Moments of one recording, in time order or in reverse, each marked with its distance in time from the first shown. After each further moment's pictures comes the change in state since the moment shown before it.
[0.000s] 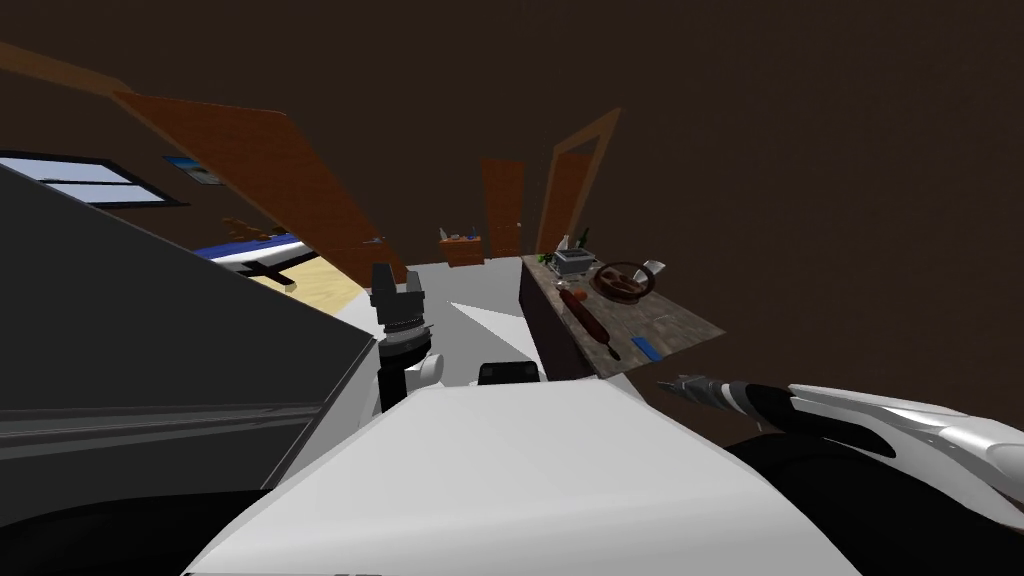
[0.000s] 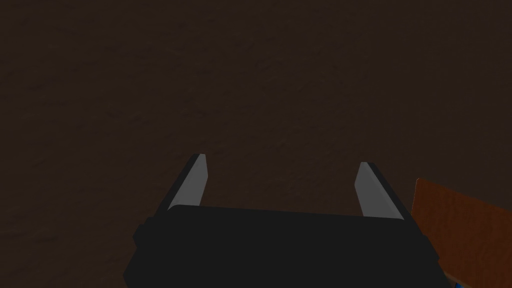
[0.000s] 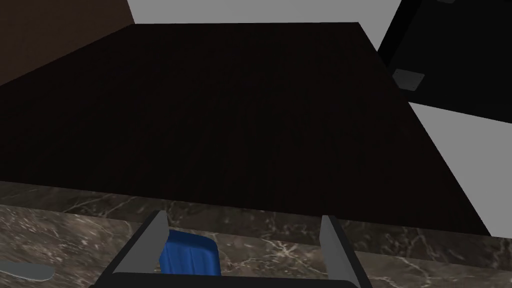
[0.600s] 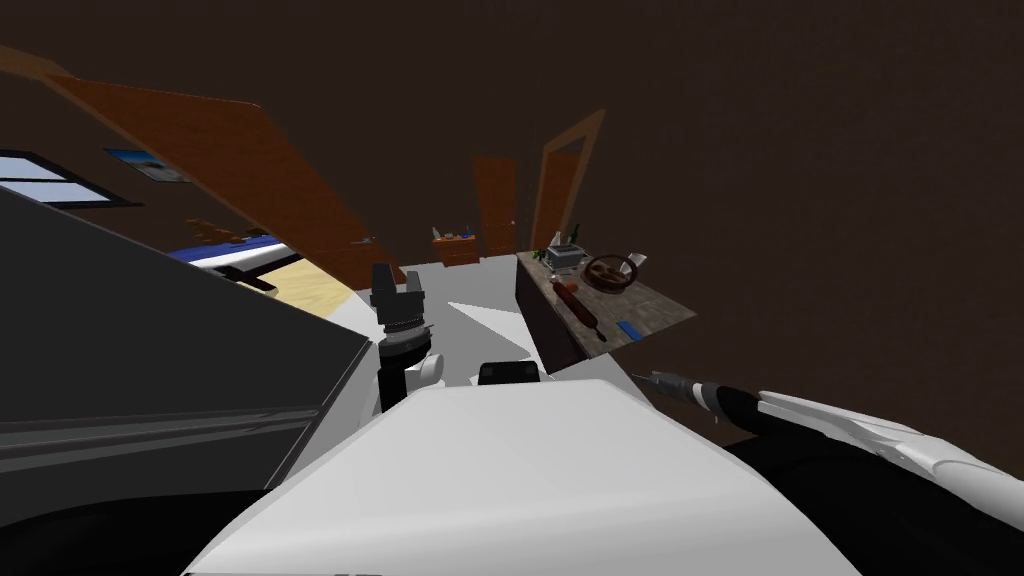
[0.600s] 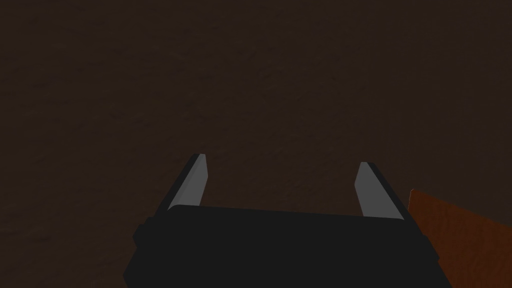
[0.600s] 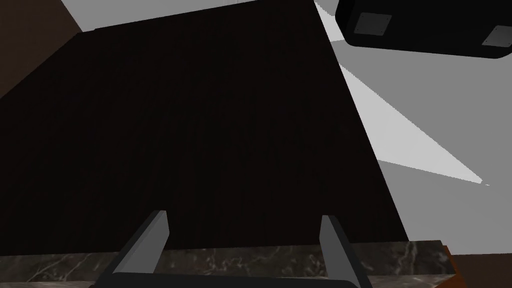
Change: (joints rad) left arm 0.000 0.000 0.000 0.000 0.000 0.000 0.000; right arm -0.067 0.167 -0.025 -0.049 0.015 -0.014 0.002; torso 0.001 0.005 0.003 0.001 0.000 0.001
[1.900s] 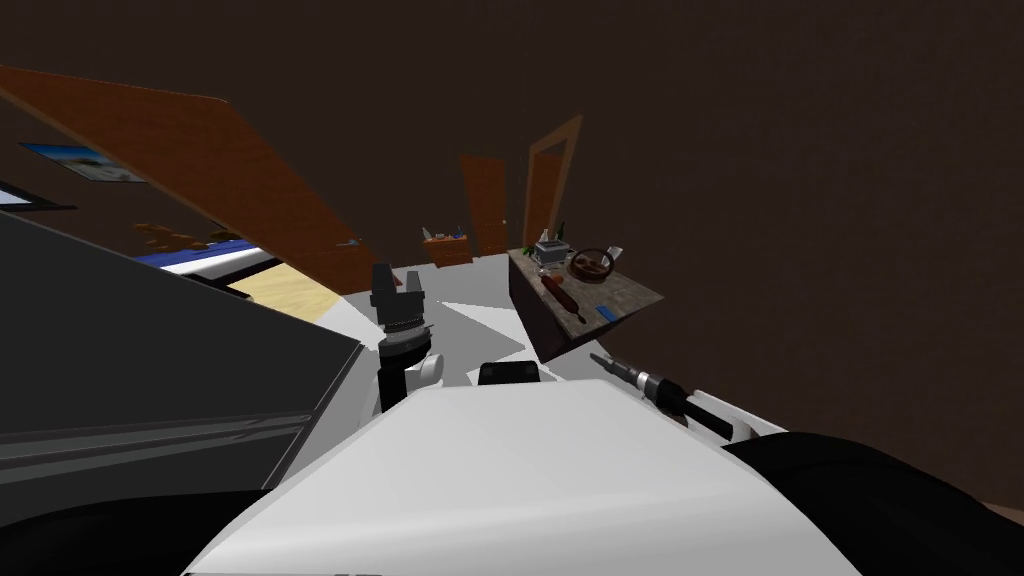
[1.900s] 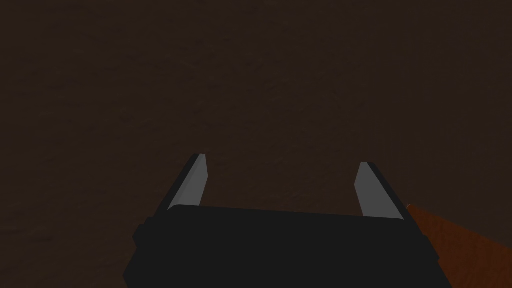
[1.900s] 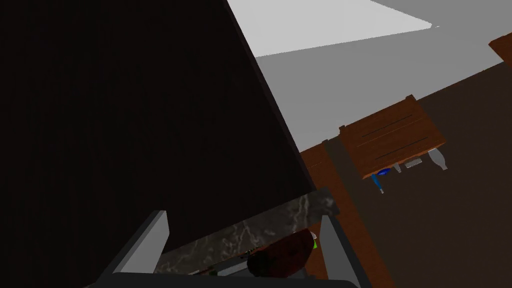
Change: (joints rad) left arm 0.000 0.000 0.000 0.000 0.000 0.000 0.000; right arm -0.098 0.362 -0.083 -0.159 -0.013 -0.020 -0.007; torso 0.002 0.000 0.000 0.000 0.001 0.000
